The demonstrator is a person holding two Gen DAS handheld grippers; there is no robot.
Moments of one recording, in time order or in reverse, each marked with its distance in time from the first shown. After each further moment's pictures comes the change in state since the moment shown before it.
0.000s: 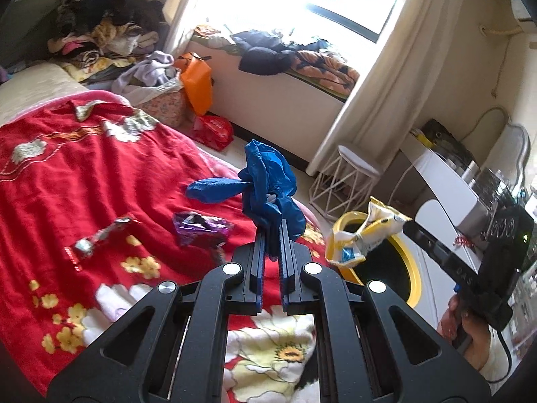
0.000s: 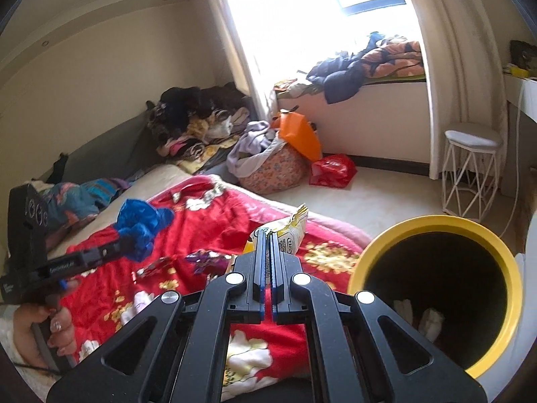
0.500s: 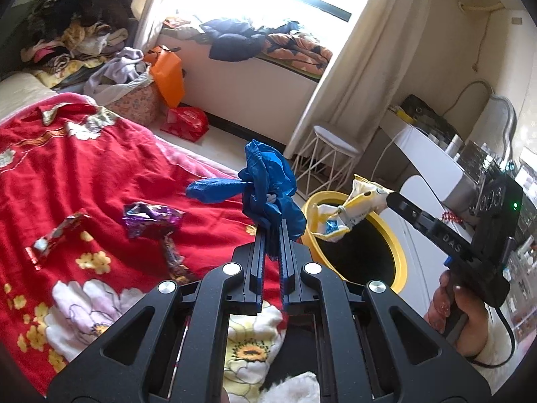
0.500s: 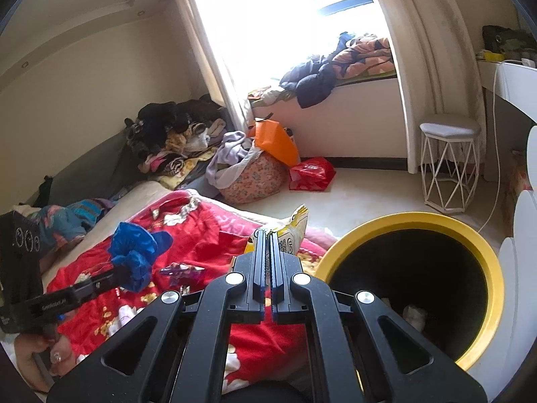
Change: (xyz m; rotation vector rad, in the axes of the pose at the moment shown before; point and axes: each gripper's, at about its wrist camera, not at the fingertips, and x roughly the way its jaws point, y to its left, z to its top) left arm 0.028 -0.042 -0.012 0.078 0.059 -0.070; right arm -0.012 -0.037 0.000 0.076 -0.033 -0.071
